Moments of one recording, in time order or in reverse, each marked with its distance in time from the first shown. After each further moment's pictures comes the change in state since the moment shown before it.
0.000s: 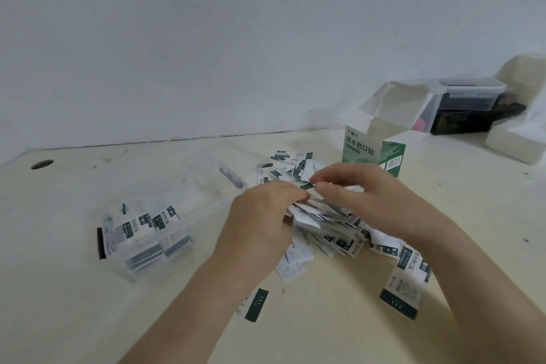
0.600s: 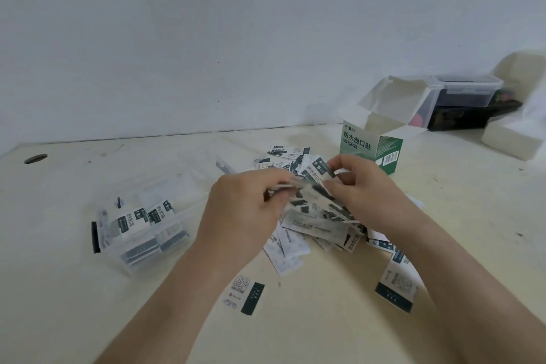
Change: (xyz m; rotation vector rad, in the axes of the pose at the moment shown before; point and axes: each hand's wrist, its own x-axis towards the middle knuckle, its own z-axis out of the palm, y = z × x) left_hand -0.002 0.000 -0.016 -0.180 0.111 -0.124; right_hand 0.008 0.011 0.016 0.138 0.148 0.114
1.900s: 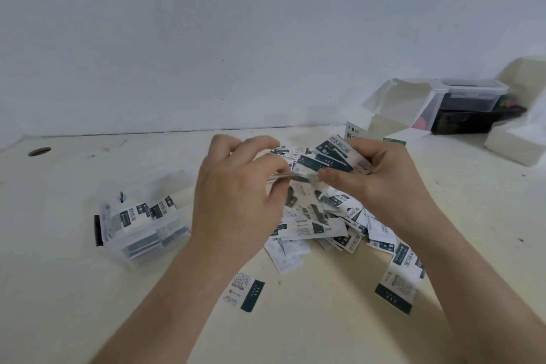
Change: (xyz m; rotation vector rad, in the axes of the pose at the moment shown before) left_hand 0.005 0.004 -0.004 0.378 0.267 0.230; right_hand -0.014 -0.024 -0.012 0.223 0.094 -0.226
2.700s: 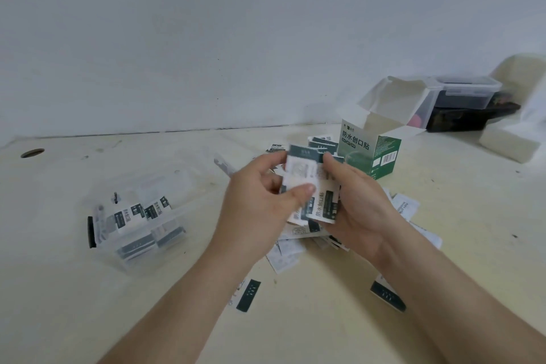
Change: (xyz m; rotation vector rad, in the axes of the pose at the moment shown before) left_hand 0.002 0.030 0.002 -0.881 -0.336 -0.631; right_hand -0.004 0.012 0.031 0.796 0.009 0.535
